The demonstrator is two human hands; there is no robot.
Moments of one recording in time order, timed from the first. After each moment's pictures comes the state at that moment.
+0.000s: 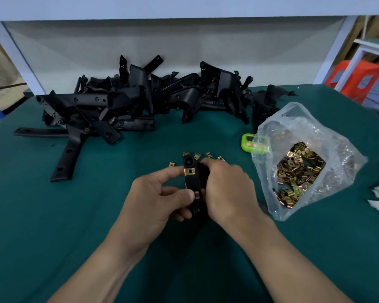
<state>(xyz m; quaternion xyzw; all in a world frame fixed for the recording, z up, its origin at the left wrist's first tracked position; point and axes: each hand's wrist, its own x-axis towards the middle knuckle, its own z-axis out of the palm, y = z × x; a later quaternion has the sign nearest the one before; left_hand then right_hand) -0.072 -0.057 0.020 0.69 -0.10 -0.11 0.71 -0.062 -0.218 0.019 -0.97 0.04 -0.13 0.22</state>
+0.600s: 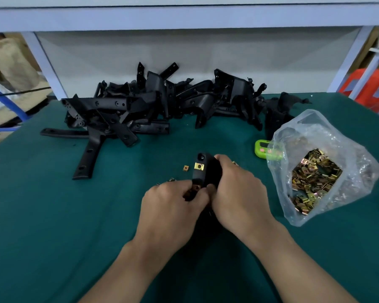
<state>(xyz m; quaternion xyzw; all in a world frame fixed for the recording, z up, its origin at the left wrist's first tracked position) -0.080 -0.068 0.014 0.89 -0.08 0.14 0.43 -0.071 -0.209 0.021 -0.96 0.02 -0.16 0.24</state>
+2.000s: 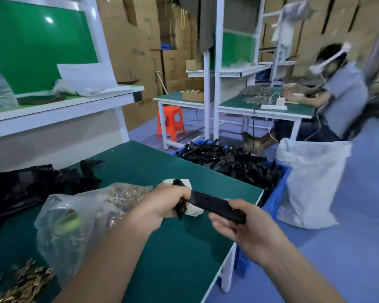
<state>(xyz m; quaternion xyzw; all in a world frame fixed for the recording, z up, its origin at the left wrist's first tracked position) -0.162 -0.402 0.120 0.73 -0.22 -0.39 0.51 -0.354 -0.472 0.087 -0.28 0.32 -0.28 0.86</state>
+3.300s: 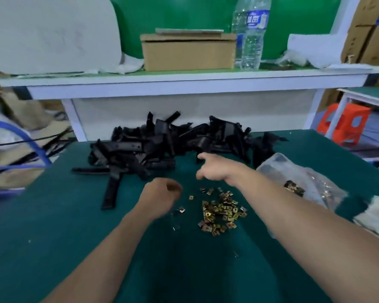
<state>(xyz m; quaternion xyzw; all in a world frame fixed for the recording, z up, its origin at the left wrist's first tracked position) -0.005 -0.018 0.059 0.92 -0.07 -0.03 0.37 0.026 -0.214 0.112 -0.91 0.02 0.16 0.38</state>
